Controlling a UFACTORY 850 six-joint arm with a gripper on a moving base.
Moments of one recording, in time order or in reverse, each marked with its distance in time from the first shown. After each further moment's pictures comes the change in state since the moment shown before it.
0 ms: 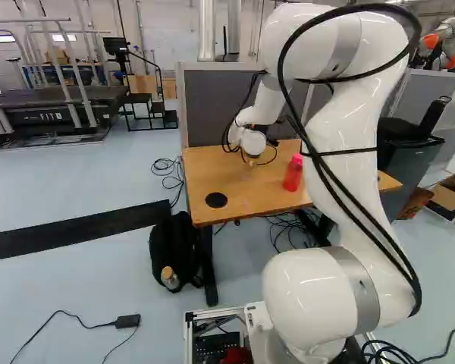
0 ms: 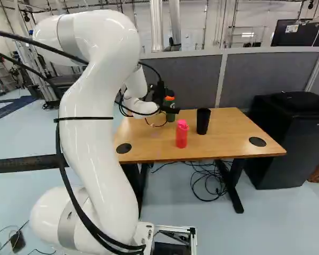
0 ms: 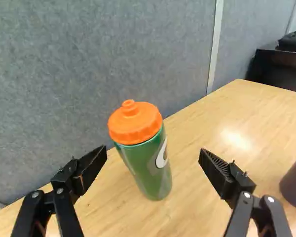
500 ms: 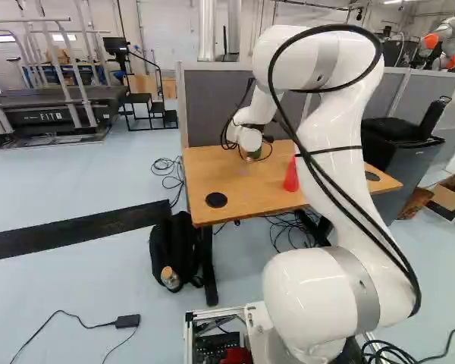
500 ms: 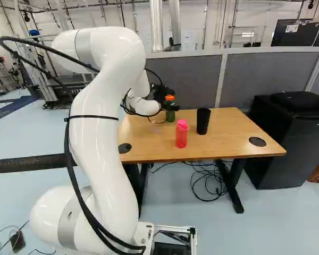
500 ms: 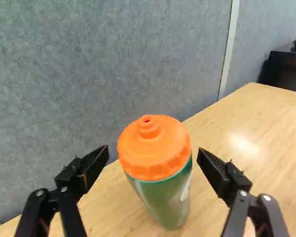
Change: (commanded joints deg) arm 0.0 -5.8 -8.0 -0.3 -0.4 0.0
